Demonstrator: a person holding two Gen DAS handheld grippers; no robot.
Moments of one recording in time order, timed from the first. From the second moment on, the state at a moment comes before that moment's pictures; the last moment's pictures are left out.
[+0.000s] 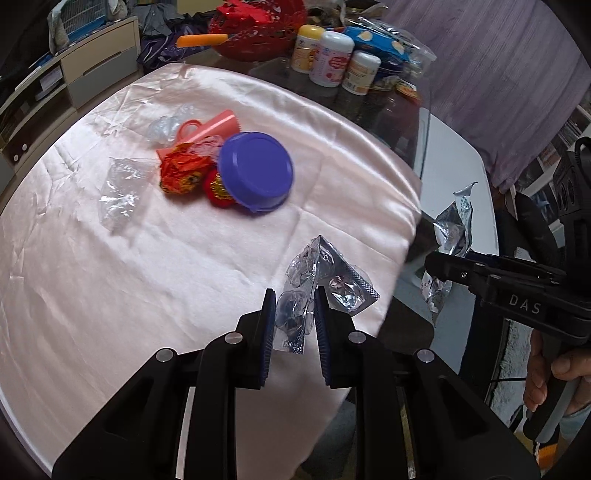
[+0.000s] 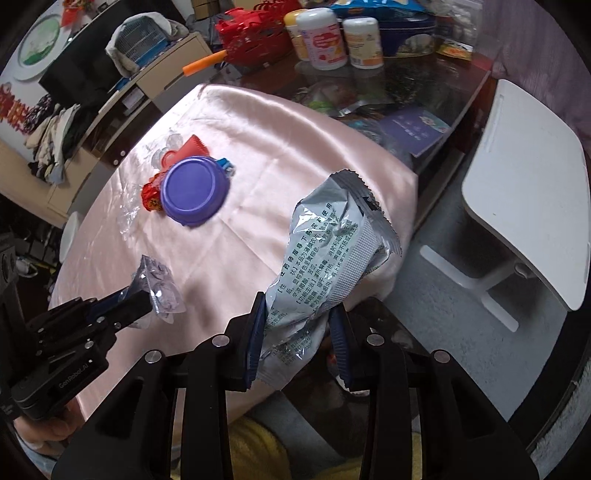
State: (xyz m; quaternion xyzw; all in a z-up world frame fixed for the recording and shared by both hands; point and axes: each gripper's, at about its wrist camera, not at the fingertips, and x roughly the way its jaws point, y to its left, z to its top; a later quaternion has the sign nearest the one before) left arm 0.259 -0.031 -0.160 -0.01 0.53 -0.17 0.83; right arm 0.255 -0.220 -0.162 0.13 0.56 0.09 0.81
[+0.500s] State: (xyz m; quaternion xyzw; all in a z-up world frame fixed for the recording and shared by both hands) left arm 0.188 -0.125 -0.195 0.03 0.57 -0.25 0.78; right arm 0.170 -0.294 -0.200 0.14 0.59 0.04 0.79
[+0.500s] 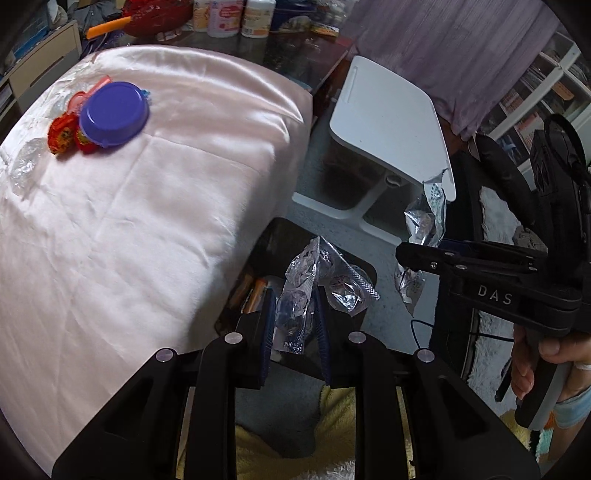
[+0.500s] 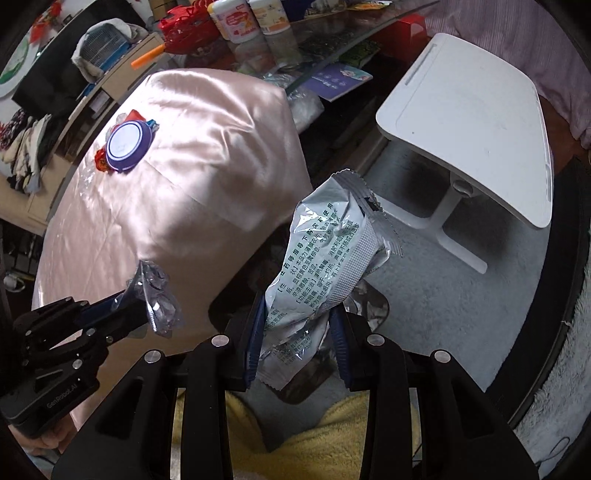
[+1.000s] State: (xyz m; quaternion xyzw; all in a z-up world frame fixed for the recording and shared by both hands) left arm 0.179 -0.160 -0.276 0.05 0.61 -0.25 0.75; right arm 0.159 -0.293 -0.265 0.16 0.63 0.06 0.76
